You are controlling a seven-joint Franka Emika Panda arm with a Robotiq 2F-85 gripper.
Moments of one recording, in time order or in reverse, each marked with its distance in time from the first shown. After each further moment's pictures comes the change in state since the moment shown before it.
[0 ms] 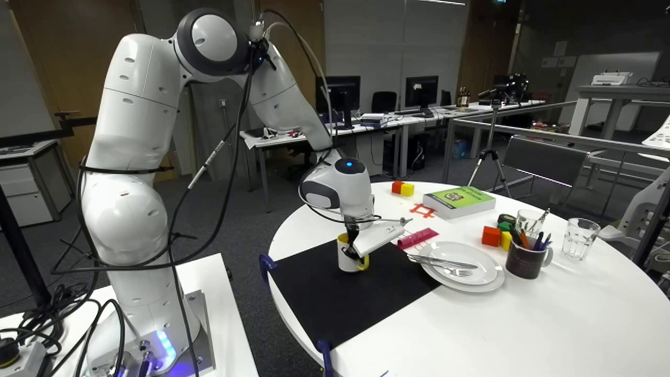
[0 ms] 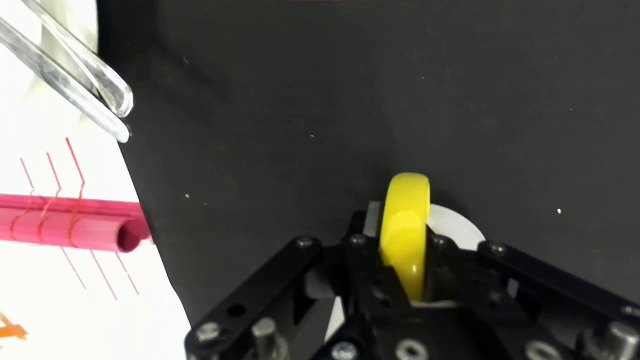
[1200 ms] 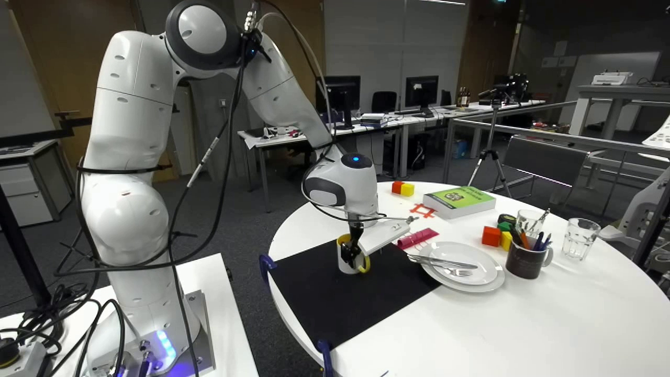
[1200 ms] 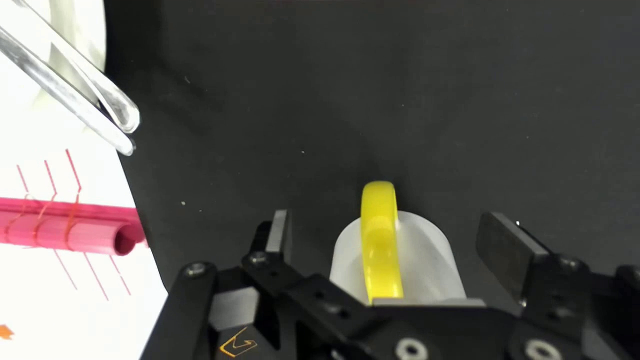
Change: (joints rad) arm 0.023 -0.047 -0.086 -0.021 -0.148 -0.080 0.064
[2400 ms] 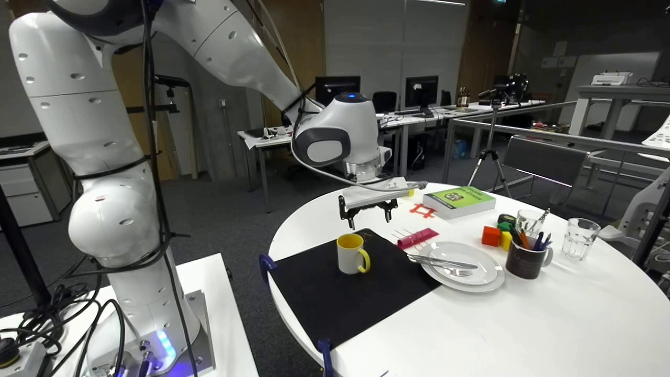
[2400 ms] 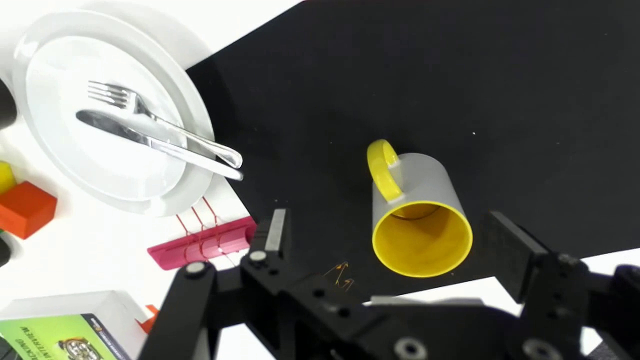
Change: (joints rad) arm -0.317 -0.410 0.176 -0.112 -0.580 -0.169 0.813
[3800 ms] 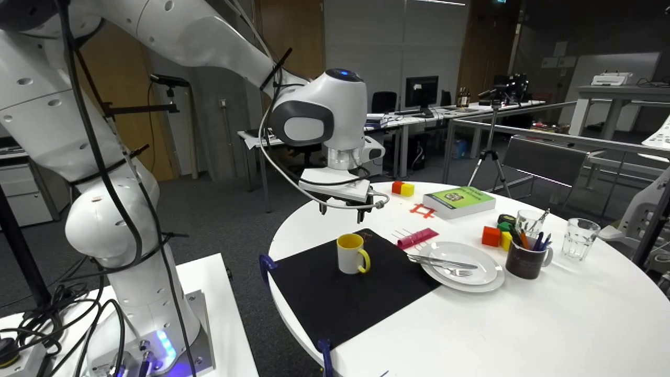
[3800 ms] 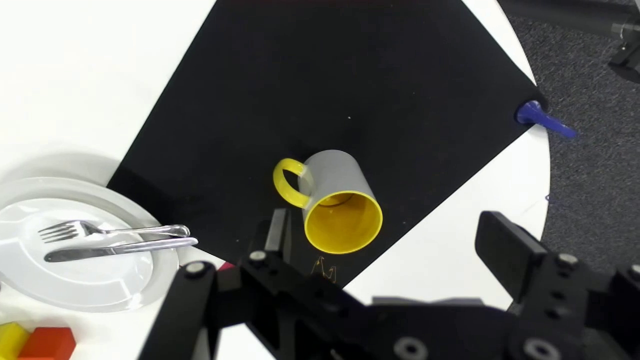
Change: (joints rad) arm -0.038 -0.238 -0.050 -0.078 -0.013 -0.329 0.409
